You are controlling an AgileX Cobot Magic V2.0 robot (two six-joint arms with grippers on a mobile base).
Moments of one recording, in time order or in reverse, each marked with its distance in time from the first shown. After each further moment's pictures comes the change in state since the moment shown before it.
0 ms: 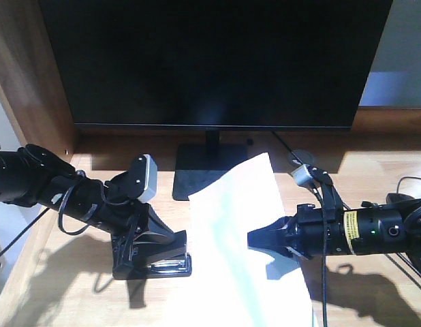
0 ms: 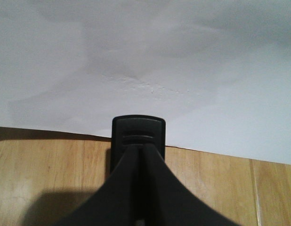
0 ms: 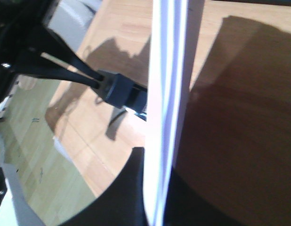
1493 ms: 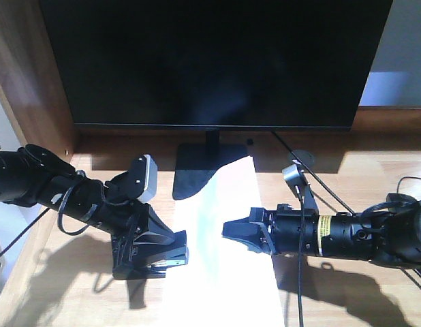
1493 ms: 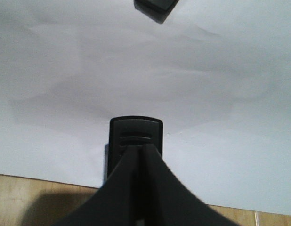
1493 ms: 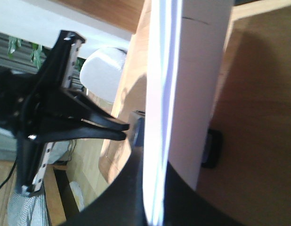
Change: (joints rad) left arm 0.000 0.000 0.000 0.000 0.006 0.000; right arm 0.085 0.183 -0.004 0.359 -0.111 0.018
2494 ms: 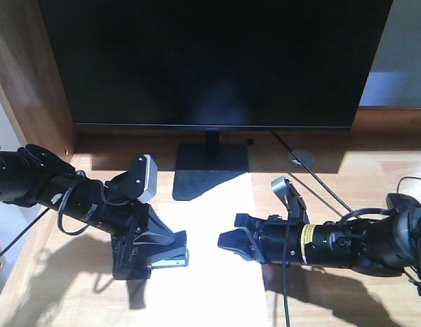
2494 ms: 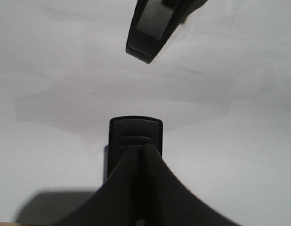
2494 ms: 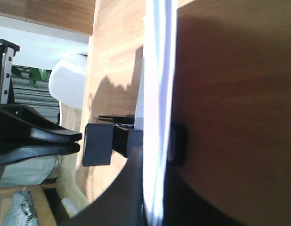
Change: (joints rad) left arm 0.000 0.000 0.000 0.000 0.002 0.000; right arm 0.077 0.041 0.000 0.110 0.145 0.040
